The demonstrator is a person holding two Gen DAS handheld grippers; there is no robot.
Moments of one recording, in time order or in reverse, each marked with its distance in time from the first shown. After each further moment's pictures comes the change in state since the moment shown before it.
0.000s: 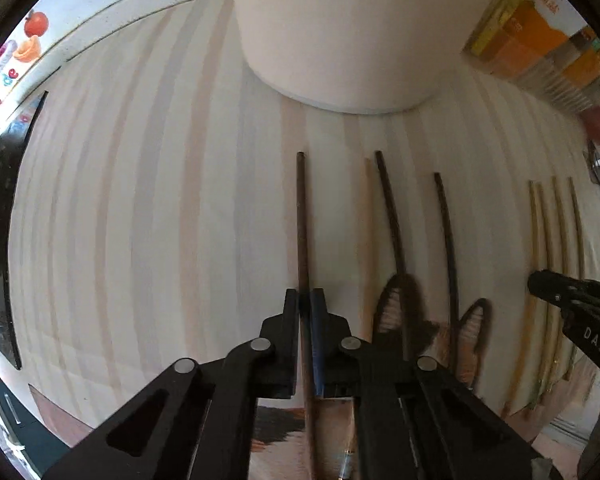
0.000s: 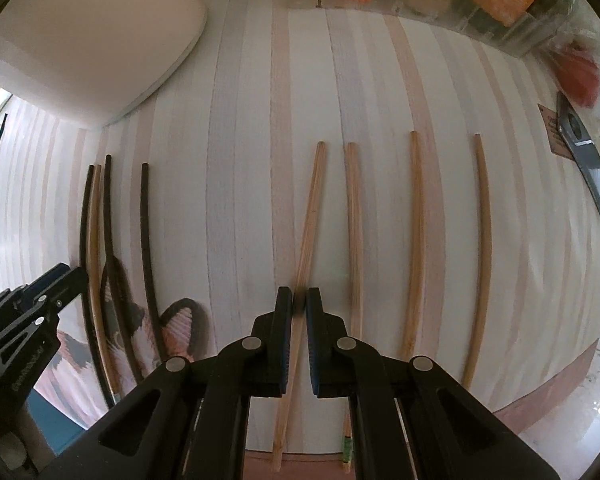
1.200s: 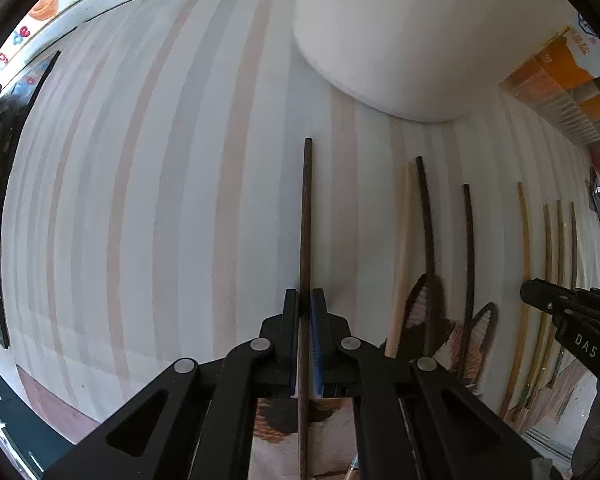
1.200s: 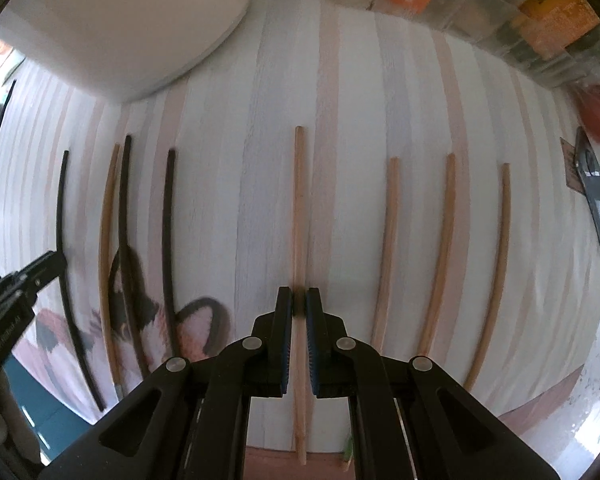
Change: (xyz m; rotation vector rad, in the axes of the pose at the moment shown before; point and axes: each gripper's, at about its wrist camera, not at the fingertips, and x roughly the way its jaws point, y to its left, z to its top) left arm 0.004 0.074 0.017 -0.079 0.047 -0.033; right arm 0.017 0.042 0.004 -0.090 0.043 0.004
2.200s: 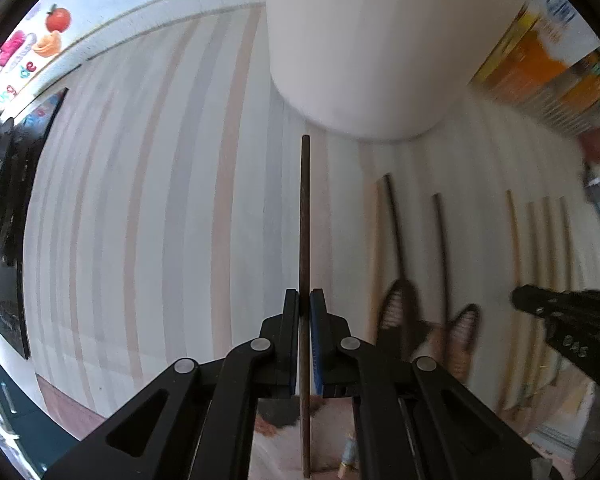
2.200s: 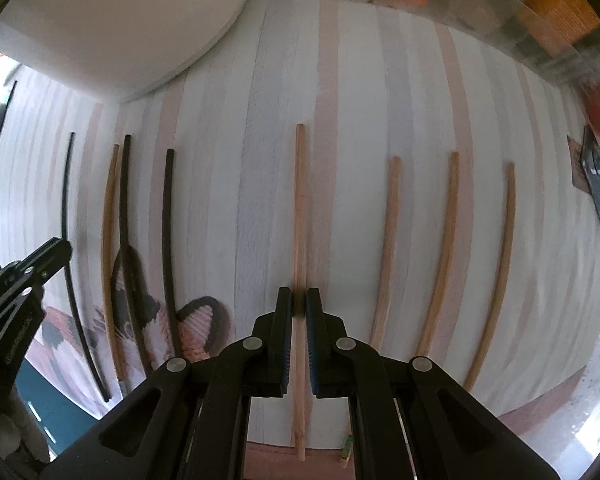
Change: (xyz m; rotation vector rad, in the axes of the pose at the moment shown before) left arm -0.021 -0.043 -0.003 0.036 -0.096 0.049; right arm 0.005 0.002 0.006 0.016 0.009 0.047
